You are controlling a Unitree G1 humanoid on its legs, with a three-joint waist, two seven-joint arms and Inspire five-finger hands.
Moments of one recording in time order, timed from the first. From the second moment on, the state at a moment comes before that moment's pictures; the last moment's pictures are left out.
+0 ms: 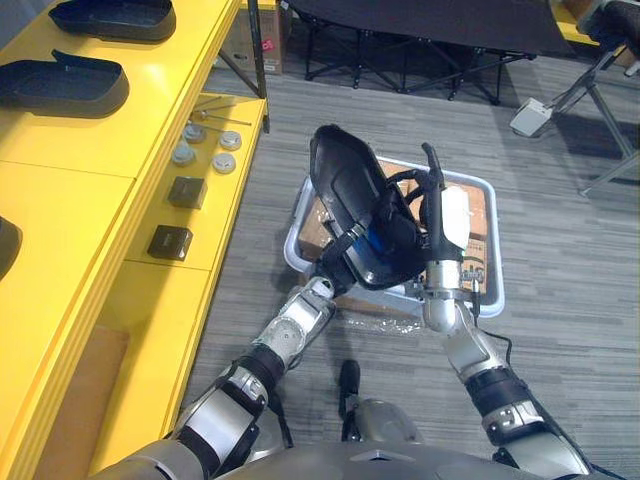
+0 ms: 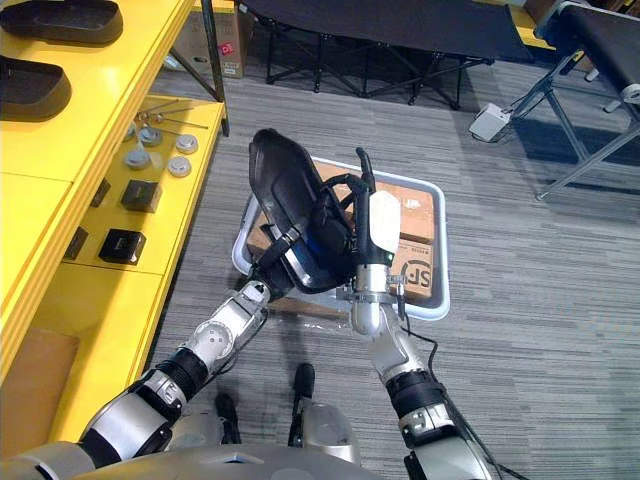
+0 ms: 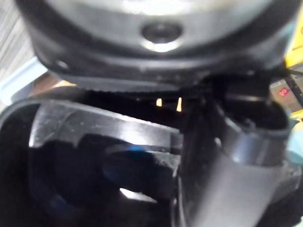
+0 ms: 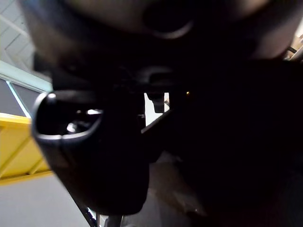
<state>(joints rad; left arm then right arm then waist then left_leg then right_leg) -0.43 0.01 -0.47 0.73 -1.37 -0.02 -0.21 -0.21 -0.24 0.23 0.34 -0.56 -0.35 -0.65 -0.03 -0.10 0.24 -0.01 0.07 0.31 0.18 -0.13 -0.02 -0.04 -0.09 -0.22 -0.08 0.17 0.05</state>
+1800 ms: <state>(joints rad) 0.27 0.04 0.04 -0.28 -0.26 -0.38 0.23 0.22 -0.12 0.12 -0.01 0.21 -0.24 -0.17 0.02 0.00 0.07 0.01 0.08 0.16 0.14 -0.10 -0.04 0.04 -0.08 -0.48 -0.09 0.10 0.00</state>
